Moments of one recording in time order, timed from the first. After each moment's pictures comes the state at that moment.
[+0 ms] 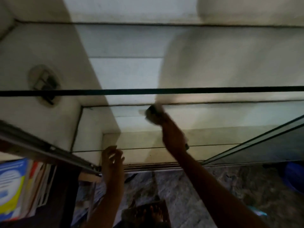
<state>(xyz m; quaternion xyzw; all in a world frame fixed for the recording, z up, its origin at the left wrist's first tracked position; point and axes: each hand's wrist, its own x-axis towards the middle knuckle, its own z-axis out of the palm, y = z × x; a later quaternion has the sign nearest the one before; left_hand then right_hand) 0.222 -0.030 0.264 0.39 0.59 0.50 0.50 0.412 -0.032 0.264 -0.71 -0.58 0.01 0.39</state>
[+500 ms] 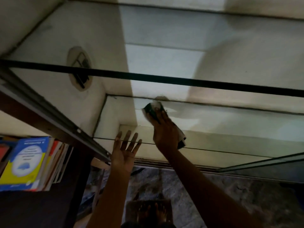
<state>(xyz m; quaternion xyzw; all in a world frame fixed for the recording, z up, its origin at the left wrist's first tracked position) 0.192 0.003 0.248 -0.03 0.41 0.55 0.73 0.338 0.016 0.236 -0.73 -0.64 -0.01 0.24</state>
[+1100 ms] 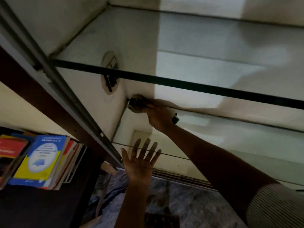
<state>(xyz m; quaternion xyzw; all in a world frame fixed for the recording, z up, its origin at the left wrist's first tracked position) 0.189 0.002 0.244 -0.08 0.34 0.57 0.74 0.295 0.137 0.252 -0.55 -0.81 0.04 0.20</state>
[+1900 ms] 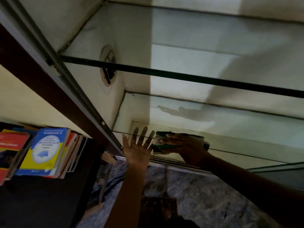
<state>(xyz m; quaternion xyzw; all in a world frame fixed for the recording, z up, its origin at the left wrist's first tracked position) 0.182 -0.006 0.250 -0.05 0.34 0.53 0.77 0.381 -0.033 0.249 -0.42 -0.89 0.08 0.17</state>
